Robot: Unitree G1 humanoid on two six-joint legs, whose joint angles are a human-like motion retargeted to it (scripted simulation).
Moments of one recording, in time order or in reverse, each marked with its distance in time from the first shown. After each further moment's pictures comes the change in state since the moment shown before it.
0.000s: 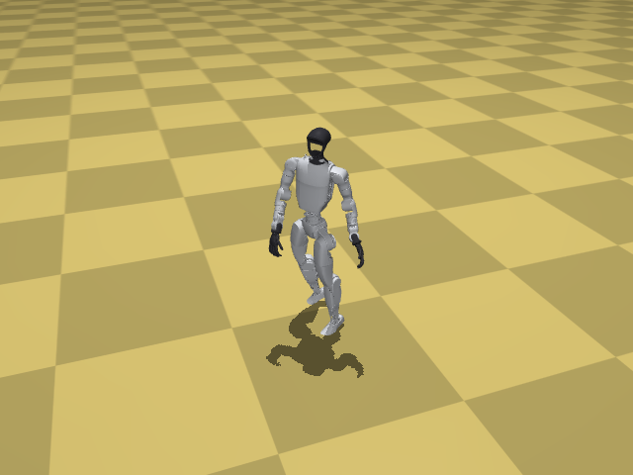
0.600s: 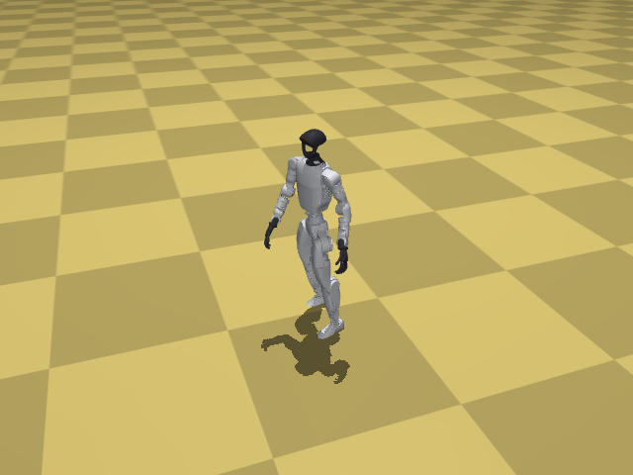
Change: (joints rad) left arm 0.005 -0.016 -0.058 -0.050 0.027 0.010 -0.025; right arm 0.023 -0.038 -0.152 -0.013 0.150 0.011 -0.094; waist -0.111 0.051 0.089; left_leg 0.012 0.000 0.161 0.029 -0.253 -0.009; right_leg -0.084 0.030 0.216 -0.048 -0.190 0.094
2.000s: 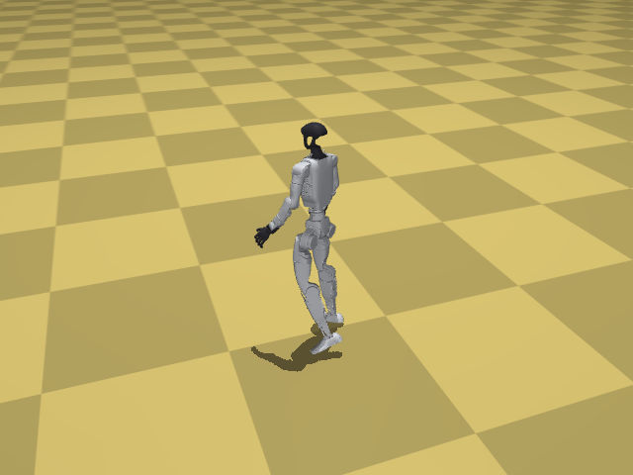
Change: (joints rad) left arm -0.358 0.003 -0.357 0.073 0.186 0.108 -0.013; right arm 0.128 -0.157 -0.221 -0.028 0.237 -0.003 -0.135; waist -0.487 0.057 0.073; left_leg 0.077 0.140 0.257 0.362 0.089 0.232; right_leg -0.008 0.109 0.363 -0.033 -0.149 0.034
